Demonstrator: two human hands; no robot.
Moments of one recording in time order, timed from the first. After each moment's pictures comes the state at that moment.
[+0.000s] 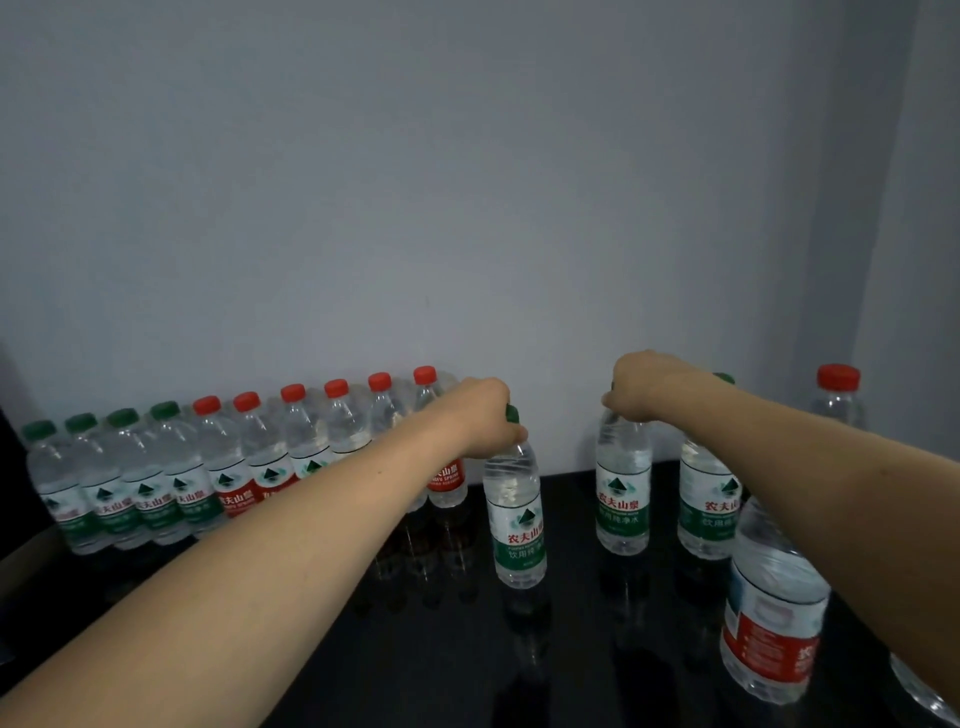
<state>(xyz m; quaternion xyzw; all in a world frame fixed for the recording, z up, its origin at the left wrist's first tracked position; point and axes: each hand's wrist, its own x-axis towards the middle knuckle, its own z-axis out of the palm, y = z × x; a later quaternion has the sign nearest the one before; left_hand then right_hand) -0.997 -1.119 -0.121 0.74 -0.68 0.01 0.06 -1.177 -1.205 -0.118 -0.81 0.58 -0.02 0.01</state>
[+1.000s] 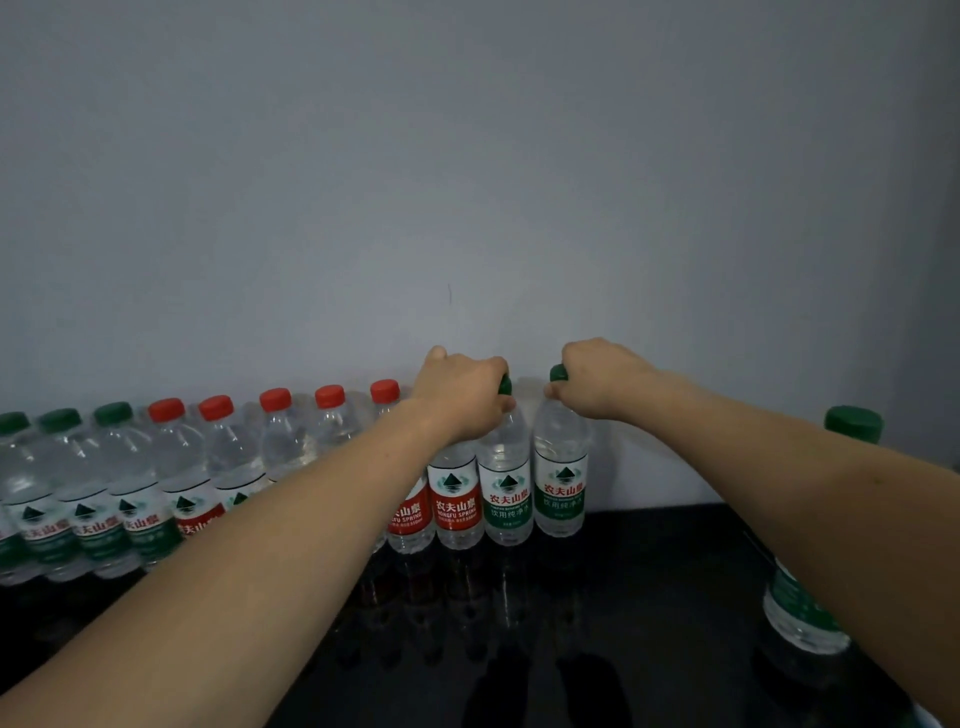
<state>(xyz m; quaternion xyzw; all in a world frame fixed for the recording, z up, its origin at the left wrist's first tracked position) -0.897 -1.224 -0.141 0.69 -0.68 0.24 0.05 -1.060 -1.284 -0.128 -0.87 0.47 -0.13 -0.01</state>
